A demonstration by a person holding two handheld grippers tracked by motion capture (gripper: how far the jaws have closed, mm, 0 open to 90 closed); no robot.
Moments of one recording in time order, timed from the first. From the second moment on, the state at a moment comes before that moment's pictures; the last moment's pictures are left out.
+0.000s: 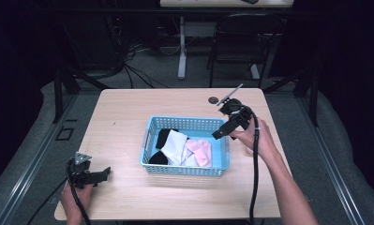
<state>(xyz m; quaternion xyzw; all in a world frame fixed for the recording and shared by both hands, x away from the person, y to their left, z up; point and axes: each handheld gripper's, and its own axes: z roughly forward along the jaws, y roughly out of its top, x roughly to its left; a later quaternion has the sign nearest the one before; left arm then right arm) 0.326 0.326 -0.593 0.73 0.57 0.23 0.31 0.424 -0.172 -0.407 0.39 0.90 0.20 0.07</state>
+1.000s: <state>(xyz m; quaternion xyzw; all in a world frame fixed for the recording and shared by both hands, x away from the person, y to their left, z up) 0.326 0.326 -0.593 0.73 0.57 0.23 0.31 0.471 -0.092 -0.526 0.38 0.92 0.05 -0.02</state>
